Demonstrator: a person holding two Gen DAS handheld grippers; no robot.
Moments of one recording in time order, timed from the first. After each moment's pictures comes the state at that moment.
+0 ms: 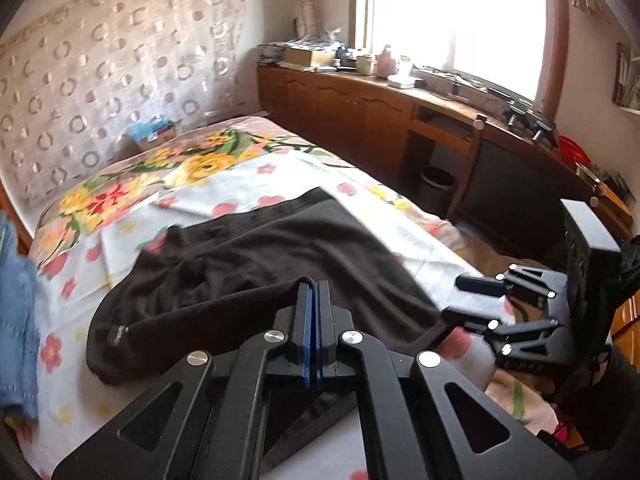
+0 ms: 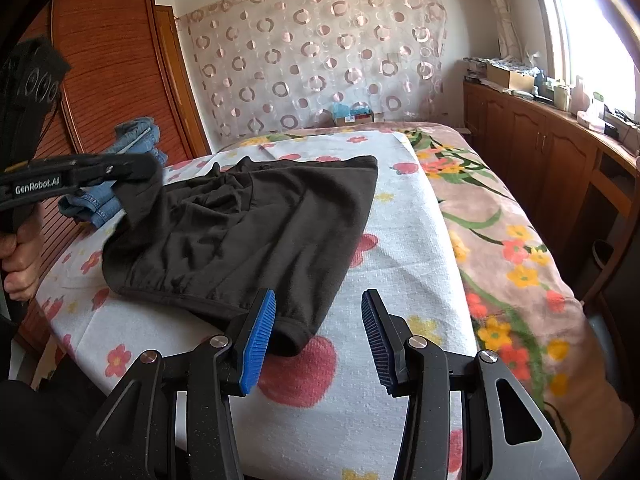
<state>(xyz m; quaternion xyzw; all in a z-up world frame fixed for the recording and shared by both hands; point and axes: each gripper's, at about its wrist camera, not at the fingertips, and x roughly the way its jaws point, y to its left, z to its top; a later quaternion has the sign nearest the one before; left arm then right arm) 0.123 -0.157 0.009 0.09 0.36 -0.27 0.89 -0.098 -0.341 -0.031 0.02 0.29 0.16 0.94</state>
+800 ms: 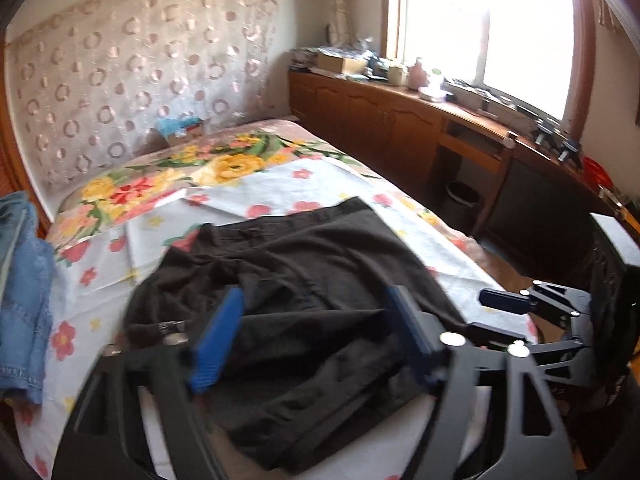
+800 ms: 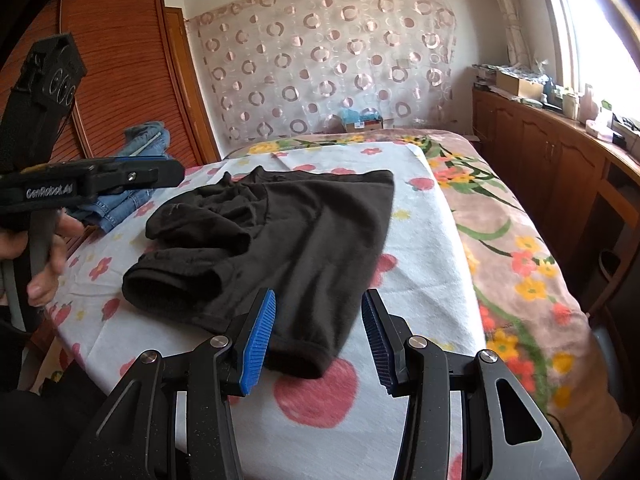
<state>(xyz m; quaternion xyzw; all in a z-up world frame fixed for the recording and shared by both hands) 0.131 -0.130 0.004 0.07 0.35 -0.21 0.91 -0.078 -0.328 -0.028 0.02 0.28 0.18 0.94</state>
